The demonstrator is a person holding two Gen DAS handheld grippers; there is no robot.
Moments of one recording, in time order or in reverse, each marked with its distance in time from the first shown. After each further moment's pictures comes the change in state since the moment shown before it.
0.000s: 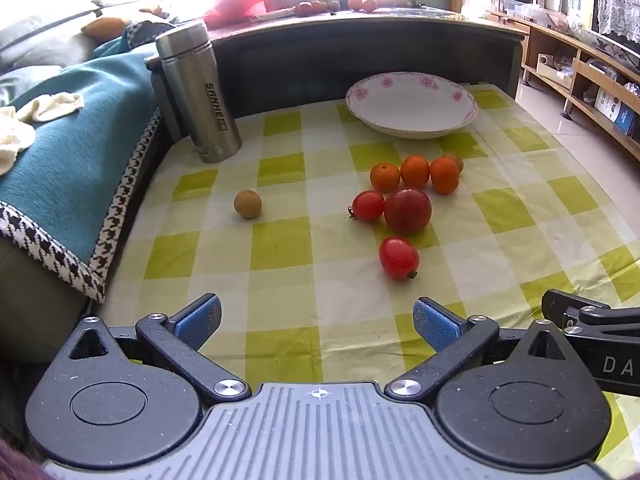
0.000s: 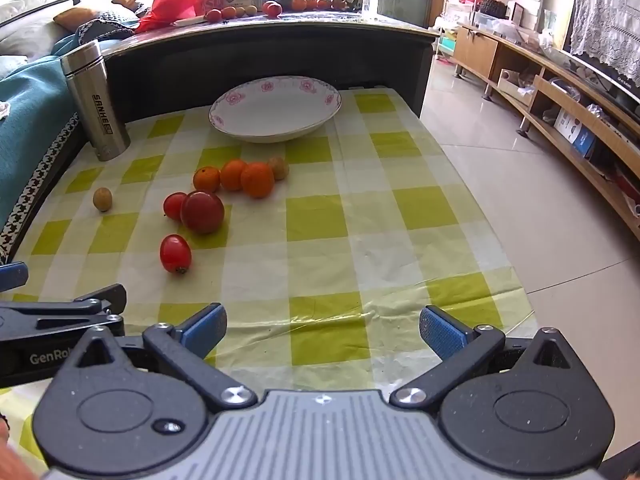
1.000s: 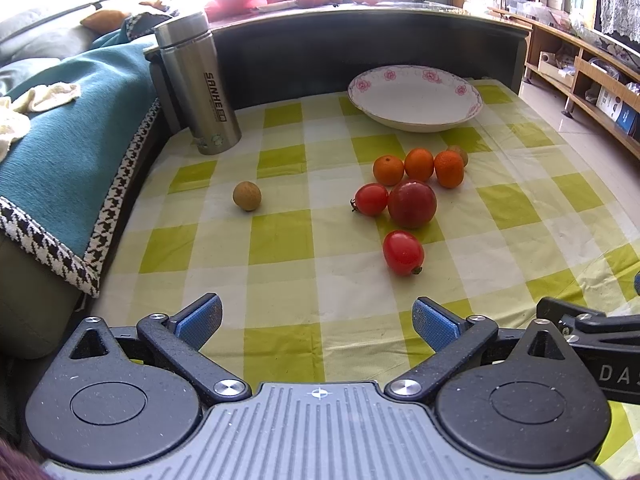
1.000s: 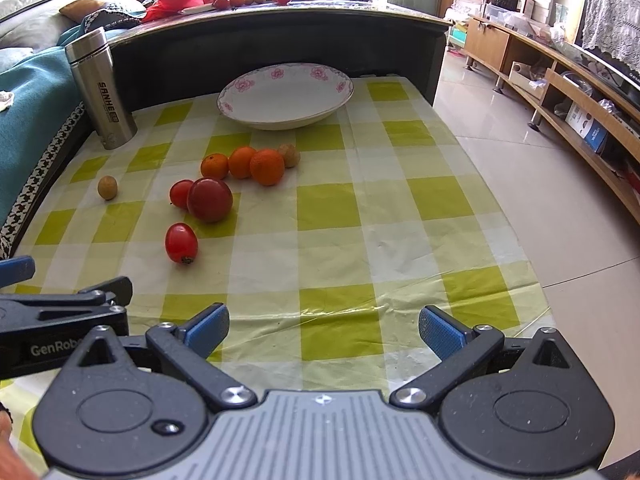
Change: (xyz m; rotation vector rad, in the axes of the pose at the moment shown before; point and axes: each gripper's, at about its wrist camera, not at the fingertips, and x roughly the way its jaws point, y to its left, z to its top) left arm 0.004 0.006 0.004 -0.007 0.017 -0.015; right arm 0.009 0.003 -0.001 -0.010 0.029 0.032
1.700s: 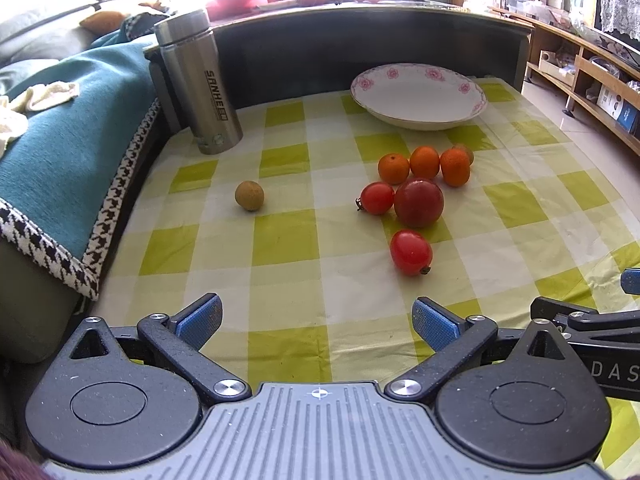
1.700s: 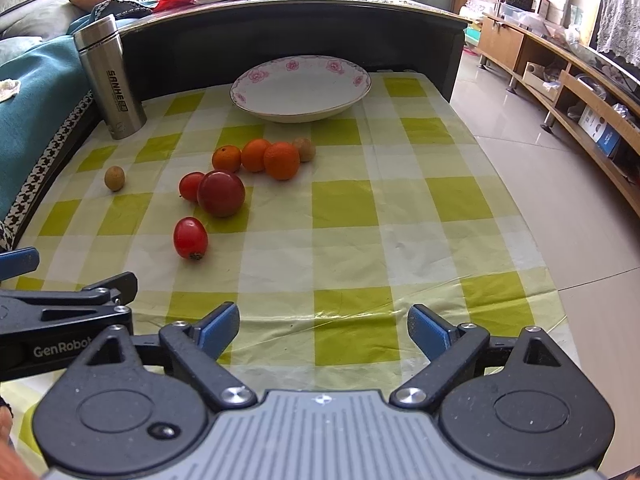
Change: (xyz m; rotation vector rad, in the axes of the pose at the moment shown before) left arm 0.006 0.003 0.000 0.009 -0.001 0.006; right arm 0.009 0.006 0.003 -0.029 0.015 0.028
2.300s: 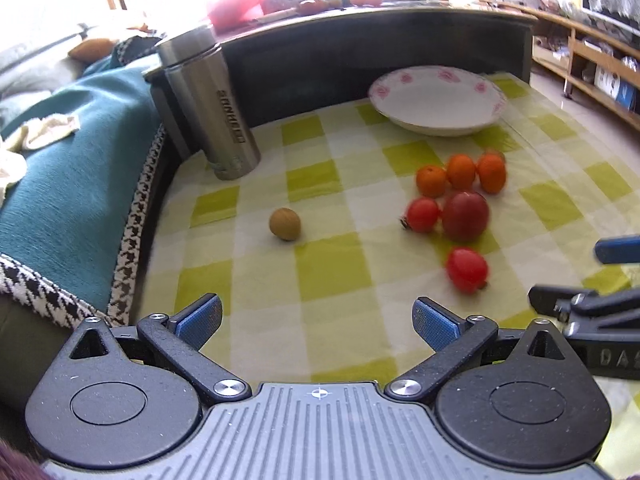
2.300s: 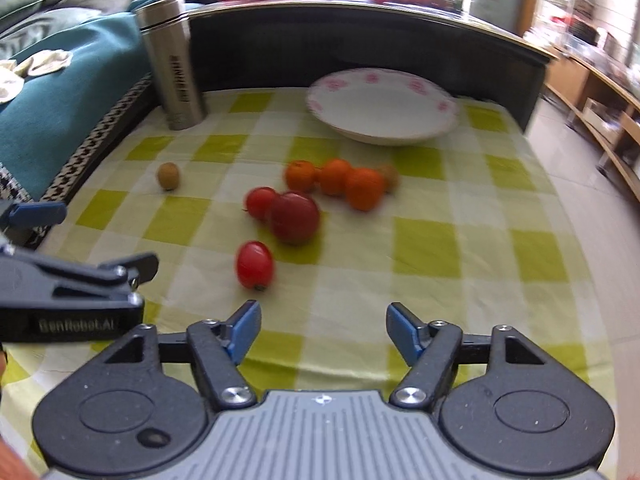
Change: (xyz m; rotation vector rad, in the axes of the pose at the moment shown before) left arm 0.021 0.036 0.019 0.078 -0.022 0.010; right arm 0.028 0.039 0.025 -0.158 -0.027 0.134
